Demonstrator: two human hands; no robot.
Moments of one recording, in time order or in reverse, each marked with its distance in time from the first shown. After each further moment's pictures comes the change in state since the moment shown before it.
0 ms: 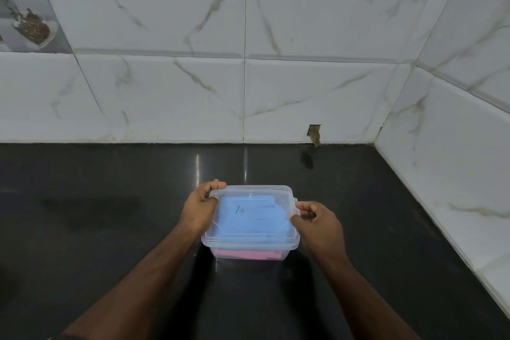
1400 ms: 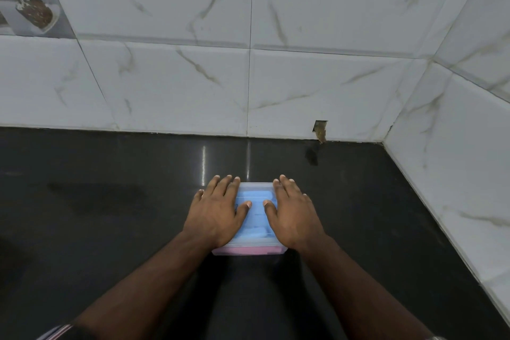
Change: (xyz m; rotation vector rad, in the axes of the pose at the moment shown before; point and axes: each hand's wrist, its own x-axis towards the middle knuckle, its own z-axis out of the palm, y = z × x) left_hand -0.018 -0.001 0.028 1.095 -0.152 0.351; right_hand 0.037 -0.006 0.034 -0.738 -0.276 -0.411
